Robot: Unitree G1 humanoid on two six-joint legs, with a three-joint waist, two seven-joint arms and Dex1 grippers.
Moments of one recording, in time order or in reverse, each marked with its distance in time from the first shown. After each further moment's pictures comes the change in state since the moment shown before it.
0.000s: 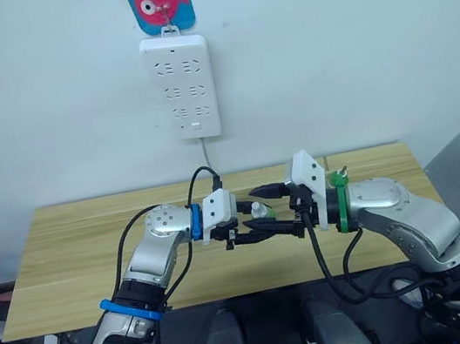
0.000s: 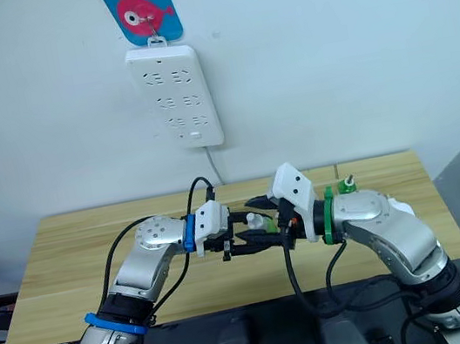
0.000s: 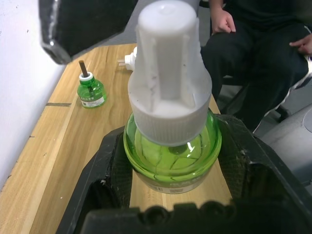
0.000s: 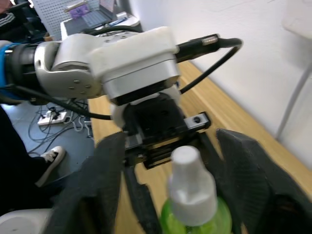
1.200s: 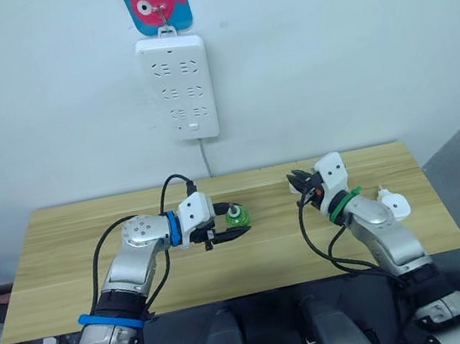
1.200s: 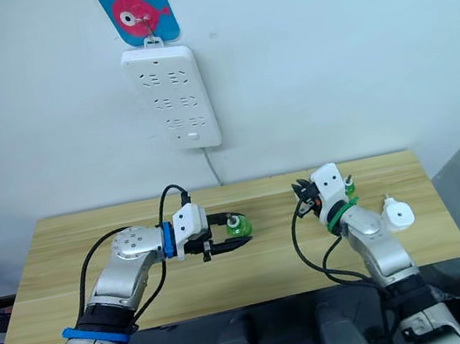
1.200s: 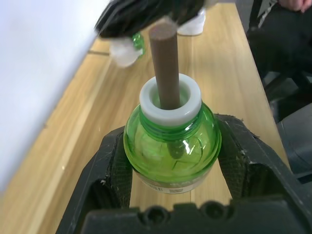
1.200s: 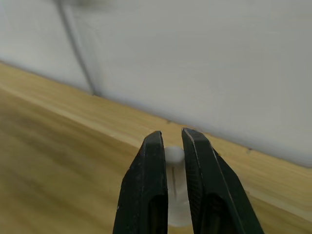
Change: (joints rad) left arm 0.056 0.078 0.081 0.035 0.033 -0.020 0.082; right arm 0.064 0.256 -0.156 0.699 -0.303 -0.646 -0.419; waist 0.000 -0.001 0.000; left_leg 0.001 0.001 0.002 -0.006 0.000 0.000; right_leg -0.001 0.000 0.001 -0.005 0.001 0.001
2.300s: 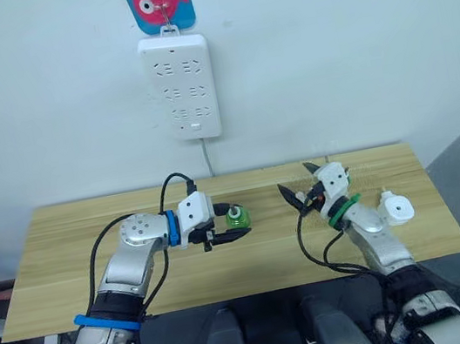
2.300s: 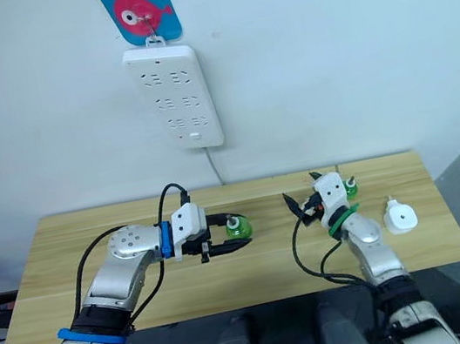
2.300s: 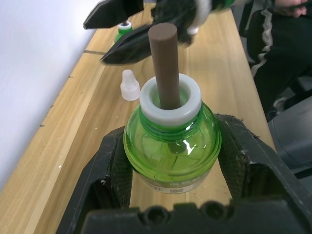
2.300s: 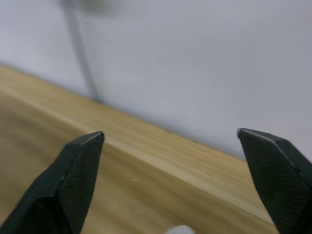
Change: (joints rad) left arm 0.002 0.014 -0.002 -0.038 -0.014 0.041 -0.038; right arm 0.103 -0.078 0.001 -0.135 0.061 -0.031 0.254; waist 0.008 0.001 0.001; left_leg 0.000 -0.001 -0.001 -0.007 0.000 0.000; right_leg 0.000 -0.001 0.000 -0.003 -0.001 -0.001
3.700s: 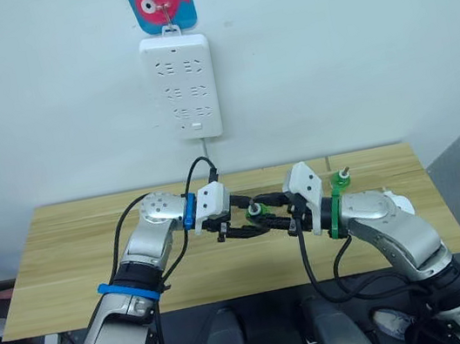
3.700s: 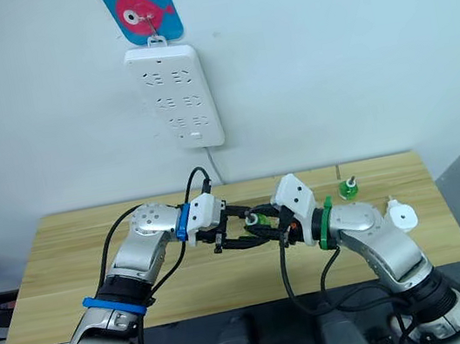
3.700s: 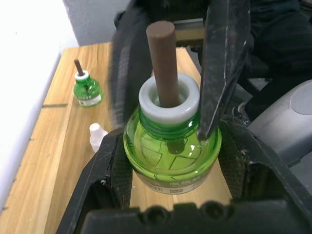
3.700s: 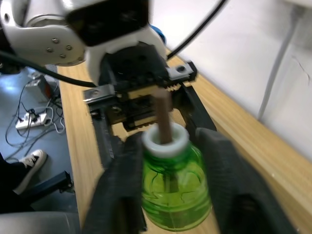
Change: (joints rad) left arm -0.171 -0.090 -0.057 0.169 0.002 -0.110 -0.182; right arm -0.094 -0.121 0.197 -0.432 0.094 0.484 0.154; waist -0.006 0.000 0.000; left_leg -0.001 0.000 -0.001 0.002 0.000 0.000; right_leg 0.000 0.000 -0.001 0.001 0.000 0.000
